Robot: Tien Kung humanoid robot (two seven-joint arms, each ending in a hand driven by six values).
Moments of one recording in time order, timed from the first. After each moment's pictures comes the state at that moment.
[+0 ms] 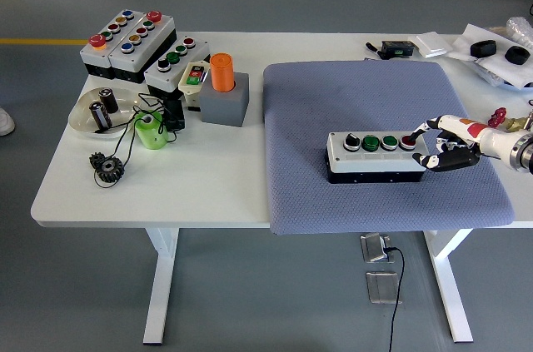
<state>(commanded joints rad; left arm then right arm) -0.17 0.02 -0.69 -0.18 -0.09 0.34 -0.08 0.87 -0.78 0.36 1.32 -1.20 0.05 -0.15</state>
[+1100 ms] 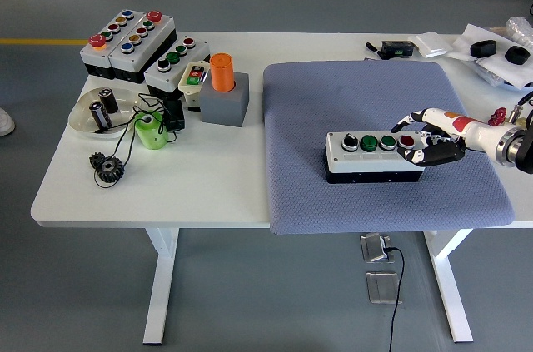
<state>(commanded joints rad) -0.16 0.02 -0.67 -0.18 -0.10 0.34 -0.08 0.88 -0.75 0.39 1.36 -1.22 0.05 -0.16</state>
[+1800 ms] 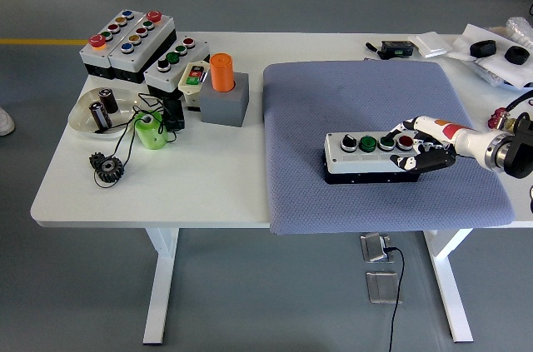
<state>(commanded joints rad) -0.17 0.02 -0.69 -0.18 -0.09 0.34 -0.08 0.90 -0.72 0.34 1.34 -1.22 0.05 -0.16</state>
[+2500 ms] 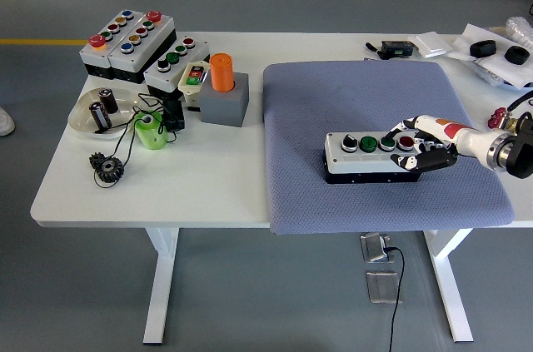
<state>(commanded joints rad) -0.16 0.02 -0.68 -0.18 -0.09 0.34 -0.08 0.87 -0.75 0.42 1.39 -1.25 0.02 -0.16</state>
